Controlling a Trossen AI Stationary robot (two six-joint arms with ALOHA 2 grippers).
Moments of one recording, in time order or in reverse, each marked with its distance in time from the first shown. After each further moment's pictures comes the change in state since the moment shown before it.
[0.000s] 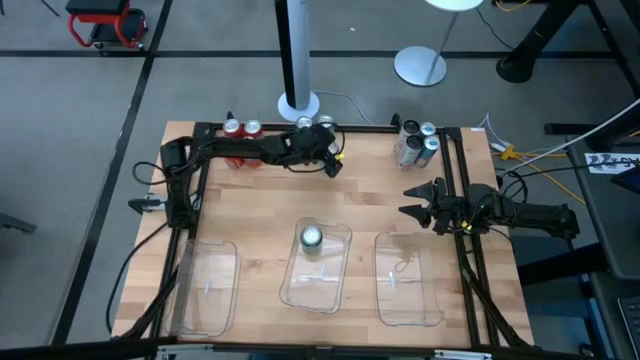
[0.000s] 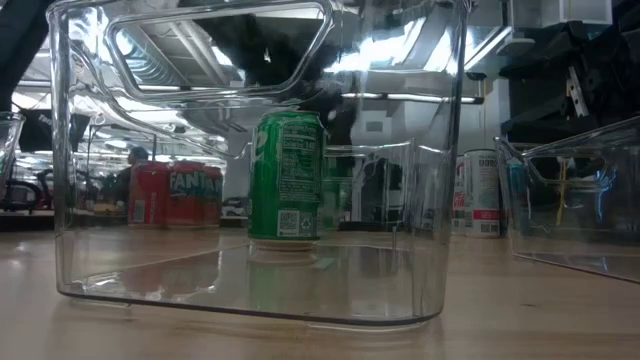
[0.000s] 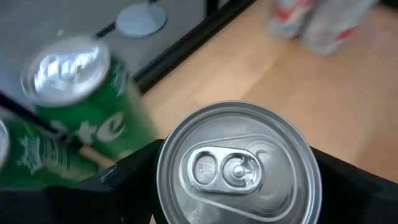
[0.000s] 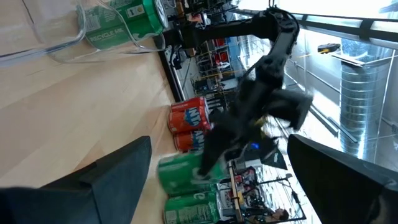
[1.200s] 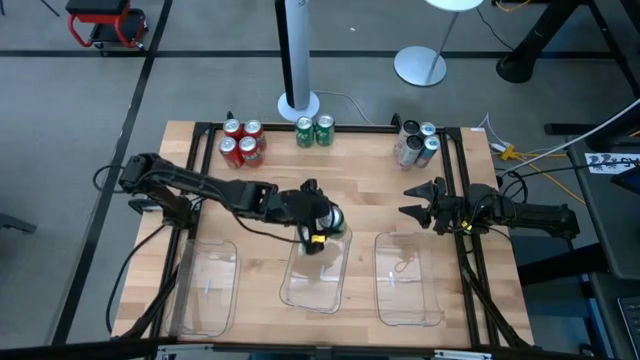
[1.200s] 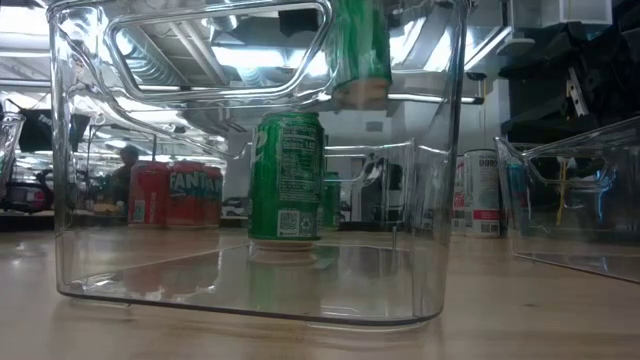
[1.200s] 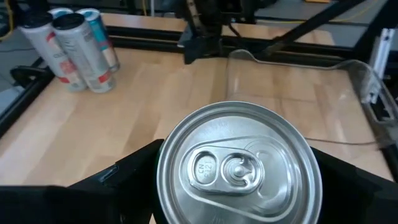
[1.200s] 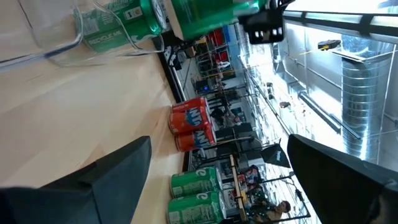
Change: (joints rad) left arm -0.532 -0.272 0.003 -0.122 0.001 0.043; right arm 0.000 0.000 0.000 0.003 0.000 0.027
